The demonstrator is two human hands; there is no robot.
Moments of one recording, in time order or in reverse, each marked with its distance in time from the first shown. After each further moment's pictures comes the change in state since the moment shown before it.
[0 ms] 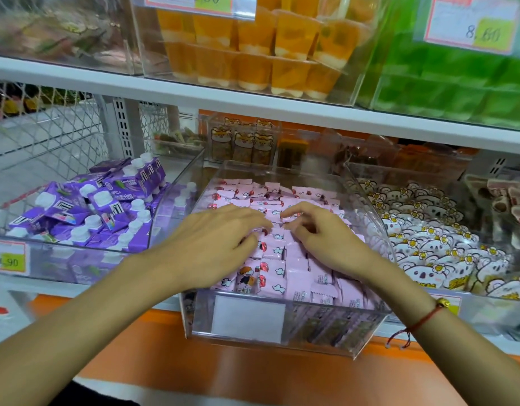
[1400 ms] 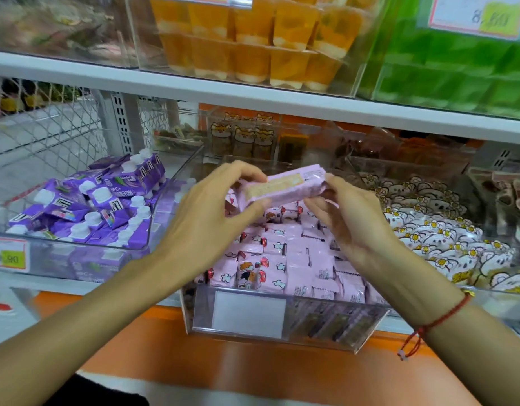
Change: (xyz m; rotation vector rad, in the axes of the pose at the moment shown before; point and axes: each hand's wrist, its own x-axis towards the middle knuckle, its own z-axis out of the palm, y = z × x) left_hand 0.002 0.006 -0.002 -0.541 0.486 -0.053; right_hand -0.008 -0.037 -0.017 1.114 0.415 0.378
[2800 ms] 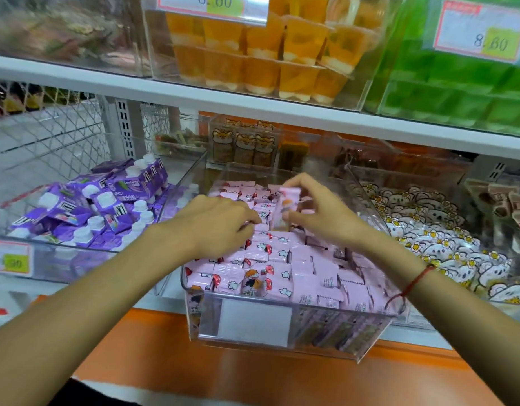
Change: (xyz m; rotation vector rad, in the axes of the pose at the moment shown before) left_hand 0.032 -0.028 -0.002 0.760 -0.581 0.088; right_hand 0.042 0.009 0.003 -1.075 -0.439 -0.427
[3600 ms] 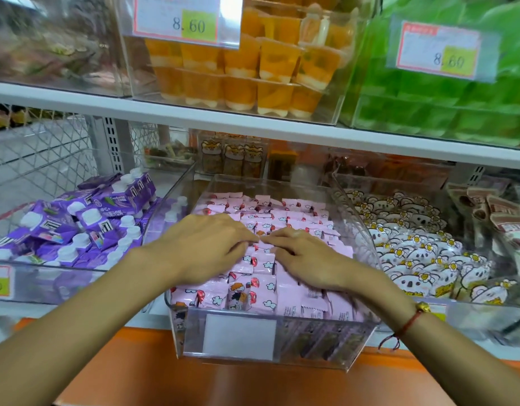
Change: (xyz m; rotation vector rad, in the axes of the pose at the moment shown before) left_hand -0.006 0.006 0.002 -0.039 0.045 0.116; right_hand -0.024 0.017 0.017 -0.376 -0.272 0.019
